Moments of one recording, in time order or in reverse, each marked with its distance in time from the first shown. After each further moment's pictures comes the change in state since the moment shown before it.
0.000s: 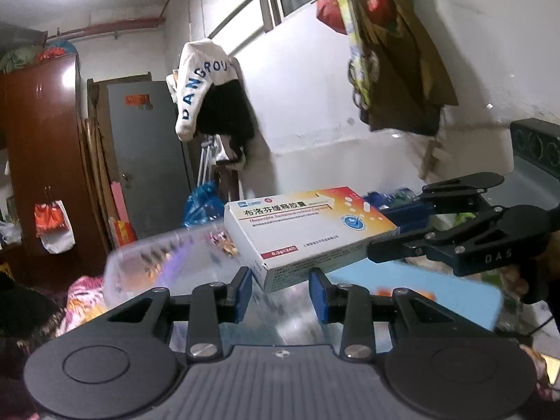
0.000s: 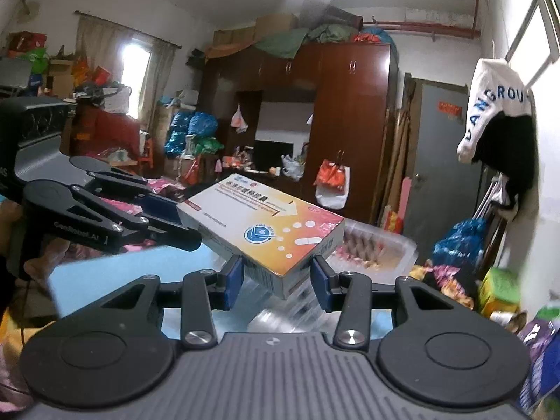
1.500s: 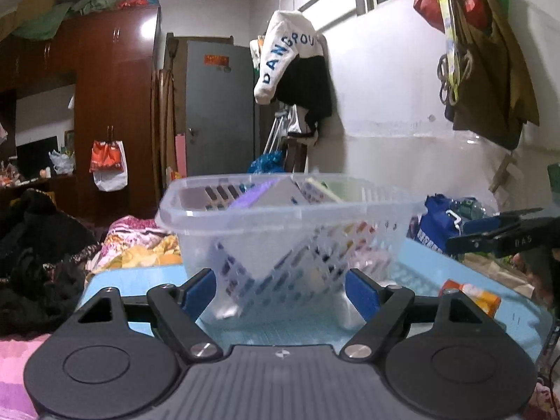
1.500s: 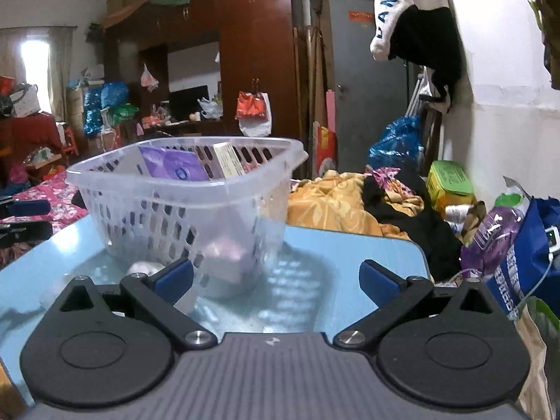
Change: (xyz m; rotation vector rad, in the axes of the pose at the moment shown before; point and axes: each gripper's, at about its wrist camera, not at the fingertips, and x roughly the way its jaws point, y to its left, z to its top) left arm 0.018 0.027 -0.054 -0.230 0.075 0.192; right arm 0.045 -0.077 -0.054 0.281 0.240 -0.194
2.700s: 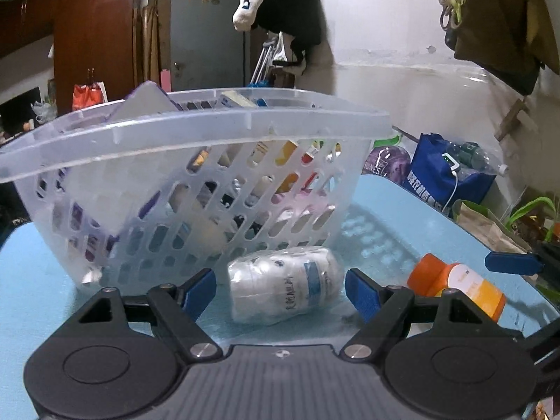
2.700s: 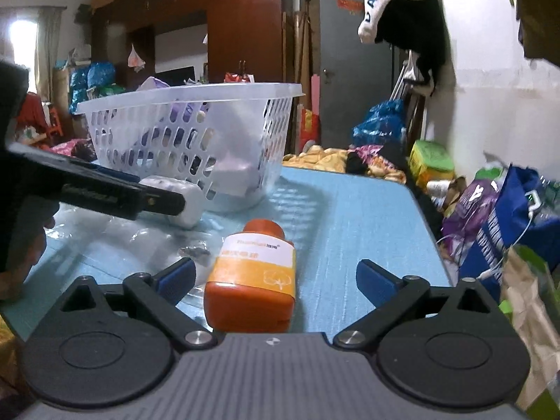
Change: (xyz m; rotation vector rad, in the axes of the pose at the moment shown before) left arm 0.098 -0.095 -0.011 -0.013 0.244 0.002; right arm -0.026 0.031 -0.070 -0.030 0.043 -0.089
